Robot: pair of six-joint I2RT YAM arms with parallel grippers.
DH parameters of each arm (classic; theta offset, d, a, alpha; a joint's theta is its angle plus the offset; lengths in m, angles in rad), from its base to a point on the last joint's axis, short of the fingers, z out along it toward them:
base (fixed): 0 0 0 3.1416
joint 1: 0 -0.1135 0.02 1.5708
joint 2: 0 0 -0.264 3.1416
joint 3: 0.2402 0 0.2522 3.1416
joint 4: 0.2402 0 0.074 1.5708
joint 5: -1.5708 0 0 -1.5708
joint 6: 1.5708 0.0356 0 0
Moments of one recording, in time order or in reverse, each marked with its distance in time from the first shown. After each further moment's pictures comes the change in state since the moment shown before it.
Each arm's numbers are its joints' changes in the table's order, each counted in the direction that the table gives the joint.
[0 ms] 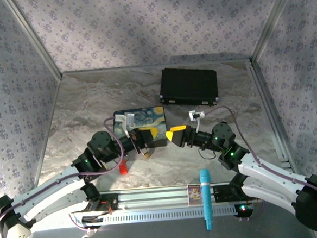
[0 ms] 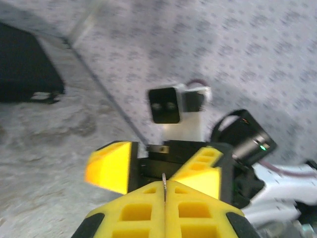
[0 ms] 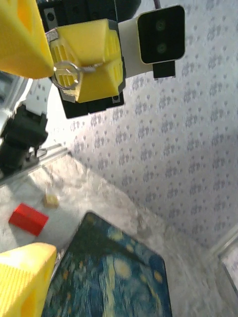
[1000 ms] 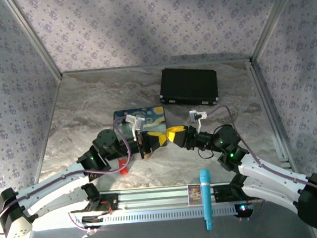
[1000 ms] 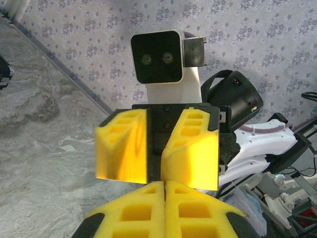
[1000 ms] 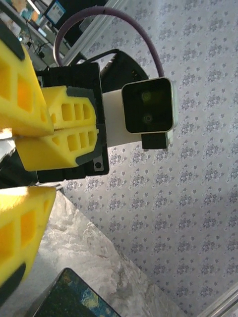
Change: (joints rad) left arm 0.038 0.068 0.011 -0.056 -0.134 0.047; right arm -0.043 -0.009 0.002 -0.180 0.054 0.035
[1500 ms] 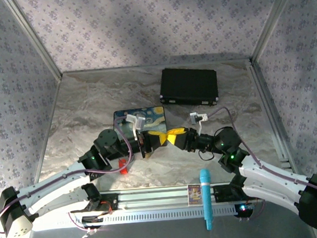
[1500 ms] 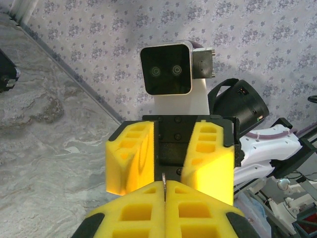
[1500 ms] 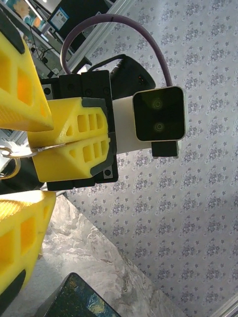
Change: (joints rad) left arm 0.004 0.014 0.000 -0.011 0.020 0.000; right arm -0.008 -0.020 -0.028 -0.016 0.002 0.013
